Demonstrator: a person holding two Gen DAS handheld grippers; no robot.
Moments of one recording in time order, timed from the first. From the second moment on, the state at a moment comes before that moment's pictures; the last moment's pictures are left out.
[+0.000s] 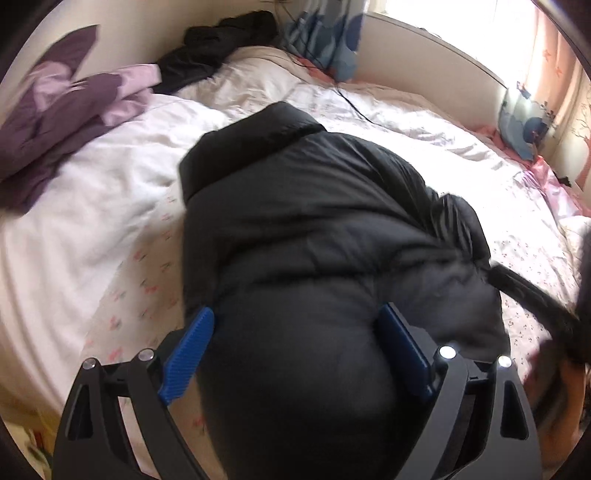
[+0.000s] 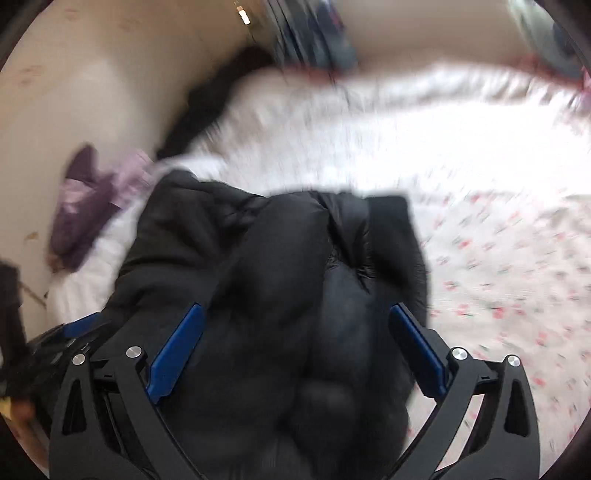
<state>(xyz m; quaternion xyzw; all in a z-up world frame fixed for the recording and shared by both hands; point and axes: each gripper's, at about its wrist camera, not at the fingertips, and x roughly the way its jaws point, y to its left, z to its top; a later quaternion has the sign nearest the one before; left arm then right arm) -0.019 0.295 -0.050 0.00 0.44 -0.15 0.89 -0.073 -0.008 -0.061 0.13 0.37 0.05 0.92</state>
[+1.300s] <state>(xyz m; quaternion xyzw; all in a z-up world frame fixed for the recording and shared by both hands) -0.122 0.306 -0.027 0.01 0.41 -0.08 0.91 -0.147 0.079 0.008 0.01 0.46 -0.05 0.89</state>
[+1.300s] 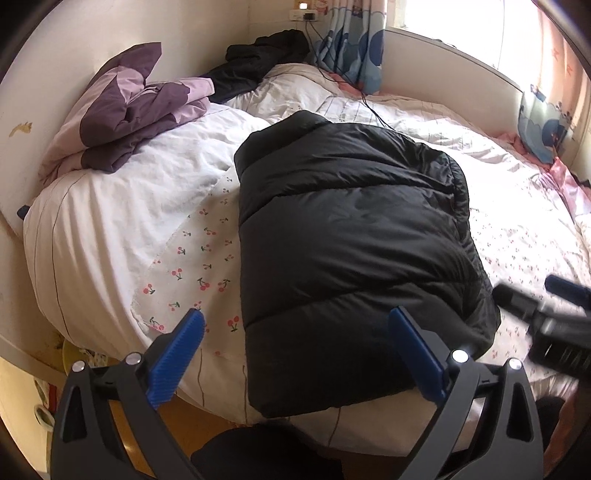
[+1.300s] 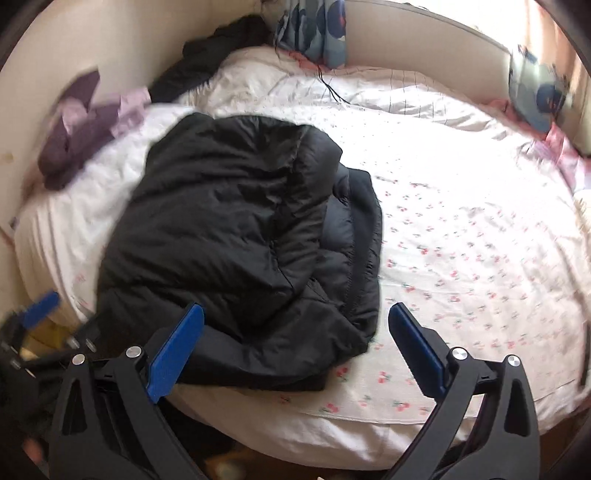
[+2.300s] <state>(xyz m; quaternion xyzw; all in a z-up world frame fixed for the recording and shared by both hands) -0.097 0.300 -0.033 0.01 0.47 -0.06 0.88 -0.132 0.075 0.000 0.01 0.48 -0.03 0.88</state>
